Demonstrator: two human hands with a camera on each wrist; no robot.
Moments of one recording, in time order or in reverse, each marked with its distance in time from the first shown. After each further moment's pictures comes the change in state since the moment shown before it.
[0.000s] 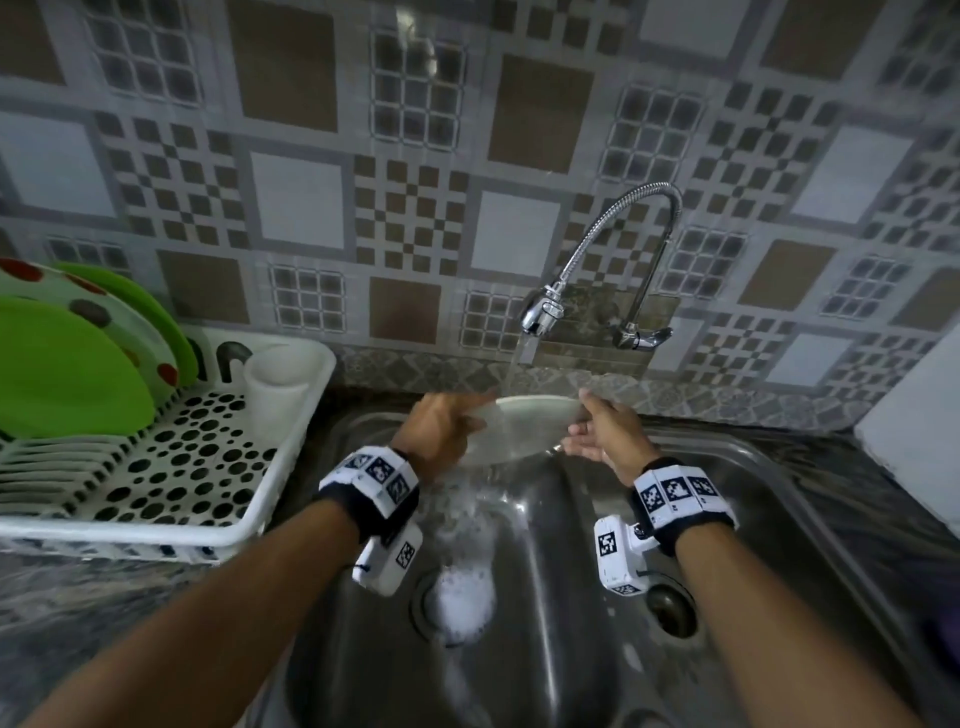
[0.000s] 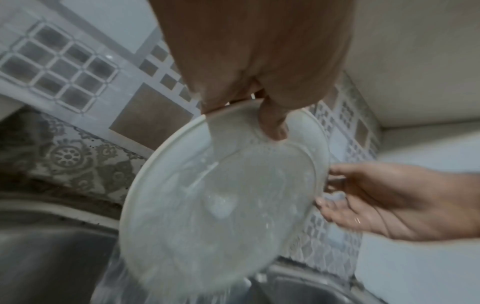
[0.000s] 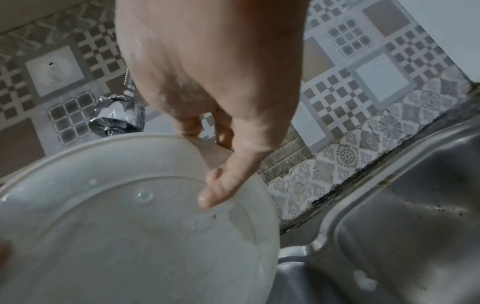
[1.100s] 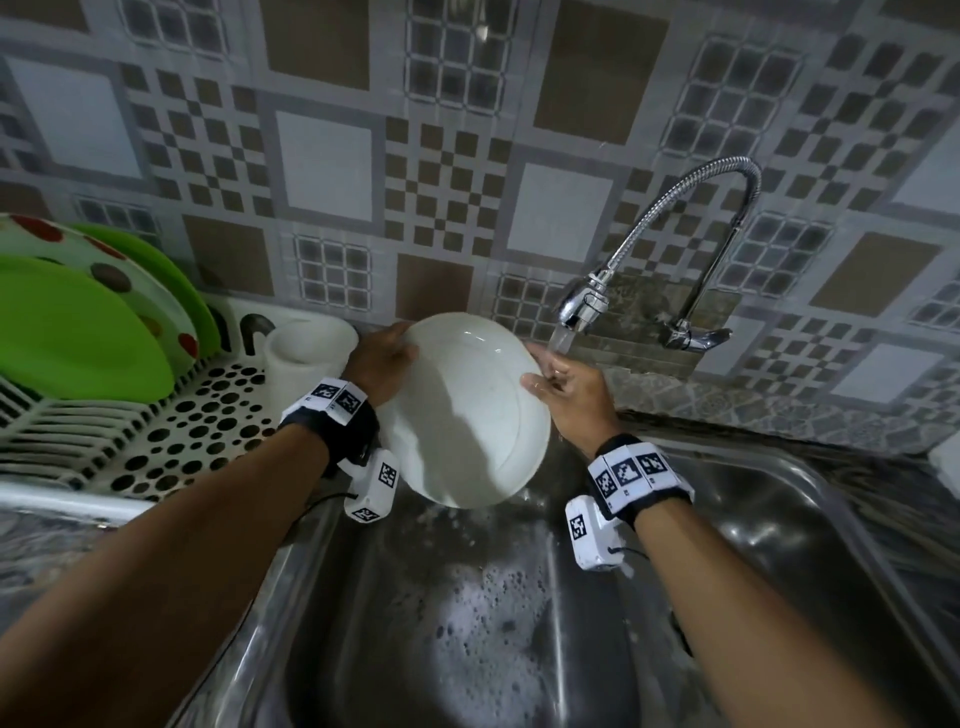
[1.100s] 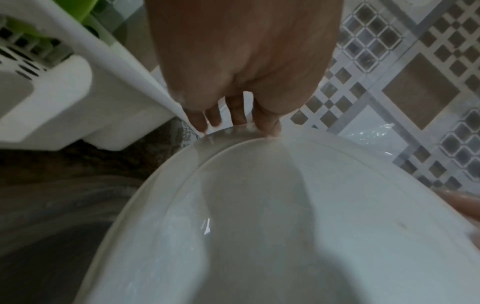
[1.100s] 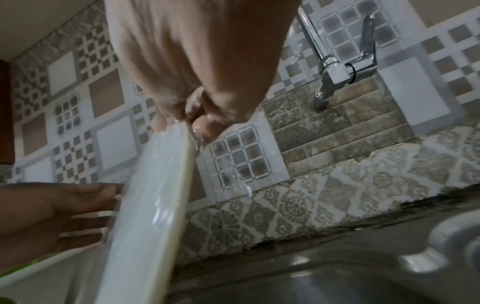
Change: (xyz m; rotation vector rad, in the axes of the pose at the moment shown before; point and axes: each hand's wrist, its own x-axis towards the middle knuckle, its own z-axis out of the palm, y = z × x) left_hand 0.041 -0.066 -0.068 0.093 0.177 -0.333; right_hand 0.025 -0.011 0.072 -0.246 -0.208 -0.498
